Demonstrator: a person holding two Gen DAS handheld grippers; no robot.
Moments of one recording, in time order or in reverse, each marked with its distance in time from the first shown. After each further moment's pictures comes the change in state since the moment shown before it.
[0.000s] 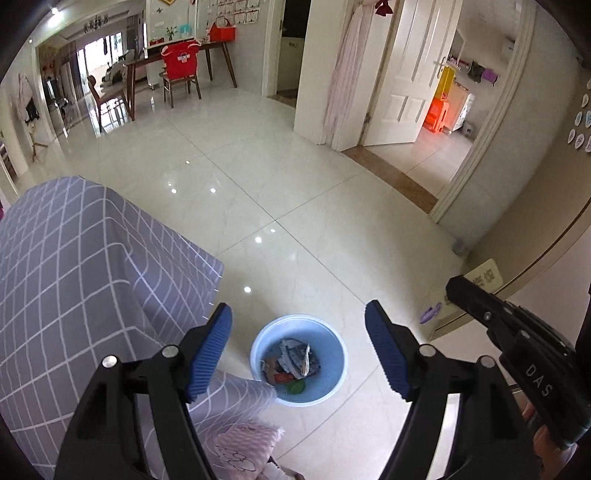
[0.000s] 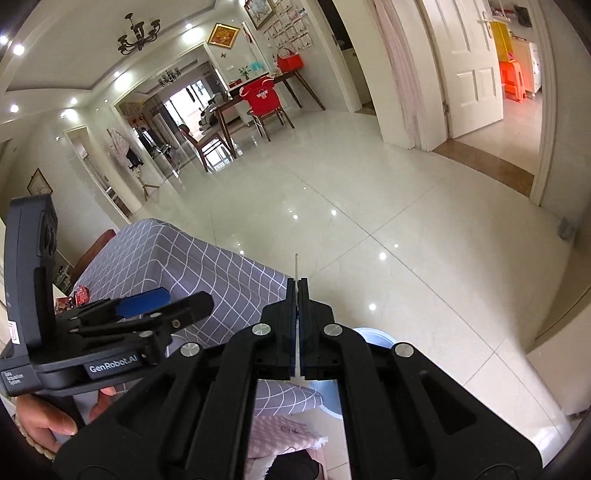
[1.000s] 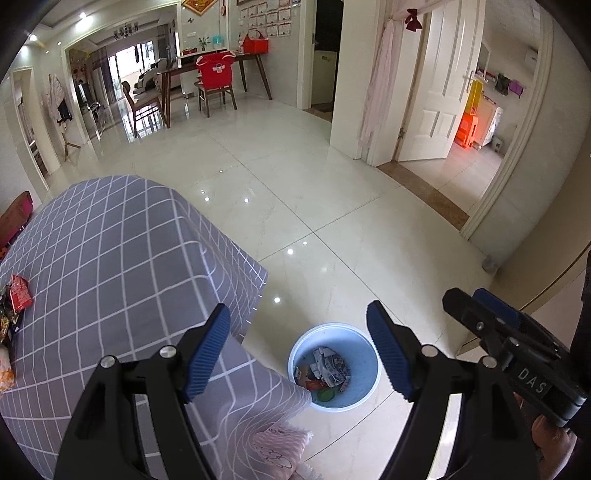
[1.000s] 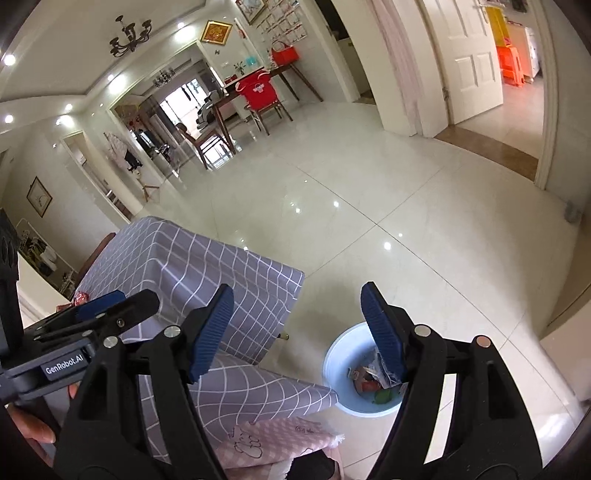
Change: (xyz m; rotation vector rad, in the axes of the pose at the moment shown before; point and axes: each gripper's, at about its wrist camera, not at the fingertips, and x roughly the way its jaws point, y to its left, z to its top) left arm -0.043 0.052 -0.007 -0.056 -0.056 0.112; right arm 0.020 0.011 -0.007 0.034 0.023 0.007
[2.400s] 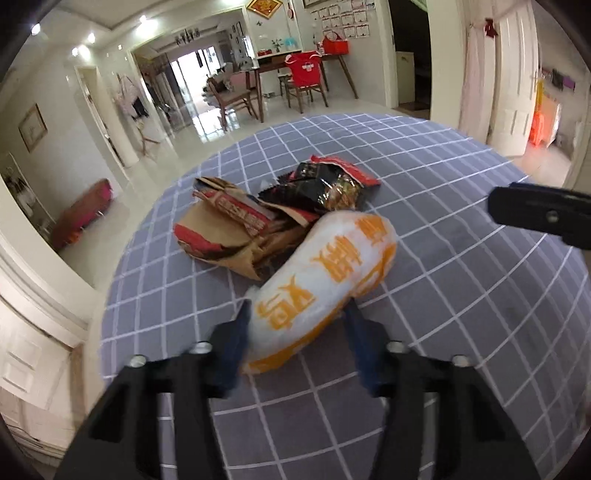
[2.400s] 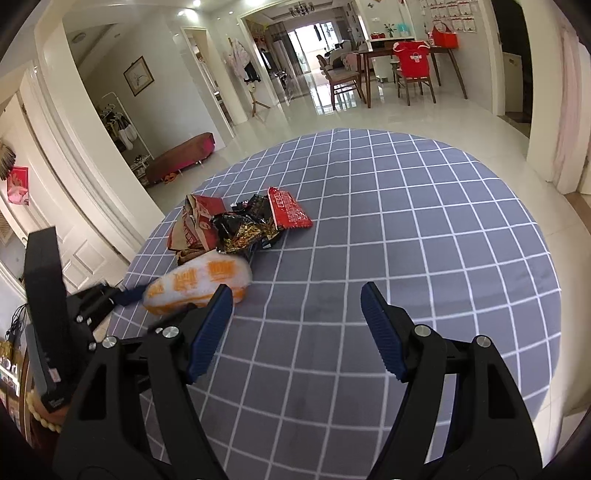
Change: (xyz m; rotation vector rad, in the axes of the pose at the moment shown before) left arm -0.114 0.353 -0.130 -0.035 -0.016 0.278; right arm 0.075 0.374 -0.102 -0.421 0.195 0.283
